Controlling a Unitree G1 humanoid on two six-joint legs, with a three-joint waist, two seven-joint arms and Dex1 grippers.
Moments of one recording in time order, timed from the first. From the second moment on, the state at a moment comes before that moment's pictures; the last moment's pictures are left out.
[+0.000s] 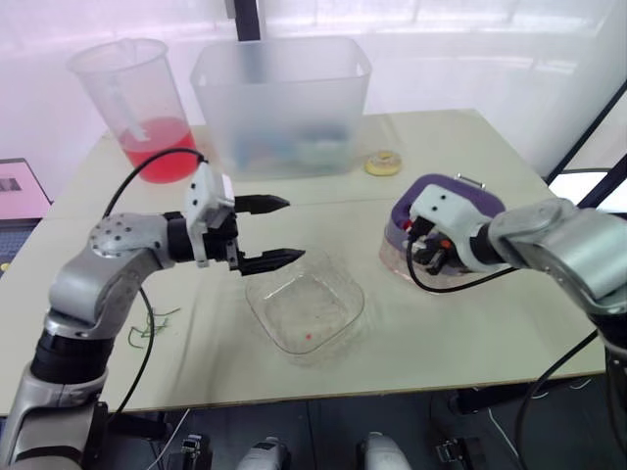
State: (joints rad) left arm -0.61 0.69 0.01 -0.24 -0.61 0.49 -1.04; right arm -0.93 -1.04 0.29 -0.44 0.48 1.48 0.66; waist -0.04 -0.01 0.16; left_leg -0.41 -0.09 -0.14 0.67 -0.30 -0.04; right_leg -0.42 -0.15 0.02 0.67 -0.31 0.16
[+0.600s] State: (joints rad) left arm -0.64 0.66 -0.01 -0.18 -0.58 0.45 -1.10; right arm -0.95 -1.05 0.21 -0.49 0.53 1.57 0.66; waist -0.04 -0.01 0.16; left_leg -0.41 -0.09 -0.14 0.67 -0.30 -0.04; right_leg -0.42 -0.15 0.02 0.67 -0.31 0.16
